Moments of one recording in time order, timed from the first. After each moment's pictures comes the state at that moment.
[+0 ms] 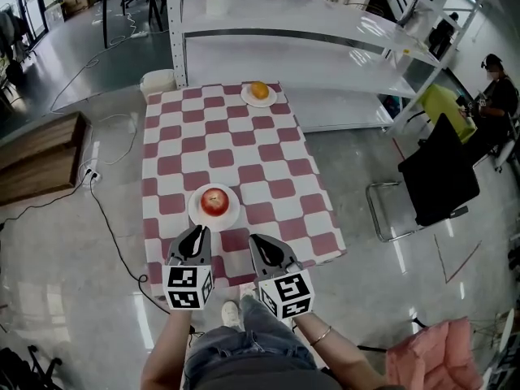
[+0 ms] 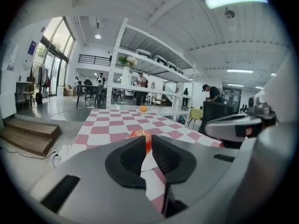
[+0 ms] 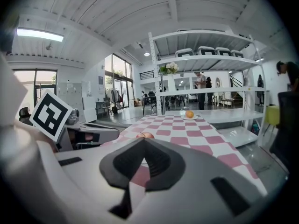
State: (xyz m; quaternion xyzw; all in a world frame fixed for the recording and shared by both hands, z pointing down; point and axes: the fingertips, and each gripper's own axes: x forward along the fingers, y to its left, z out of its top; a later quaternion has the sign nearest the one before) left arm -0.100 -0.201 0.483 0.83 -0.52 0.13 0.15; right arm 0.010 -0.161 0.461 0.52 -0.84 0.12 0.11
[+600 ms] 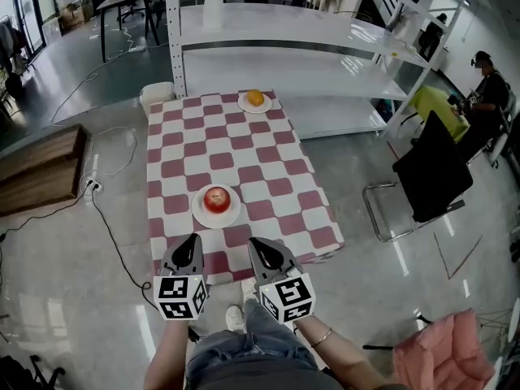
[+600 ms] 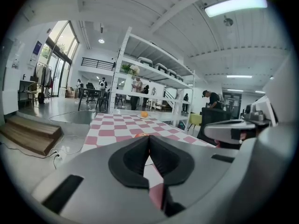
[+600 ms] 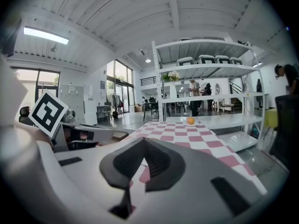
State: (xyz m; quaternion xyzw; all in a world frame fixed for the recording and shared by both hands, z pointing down) left arm -0.131 -0.156 0.454 0.84 -0.52 0.09 0.14; right arm -0.006 -0.122 0.437 0.53 -0.84 0.09 0.09
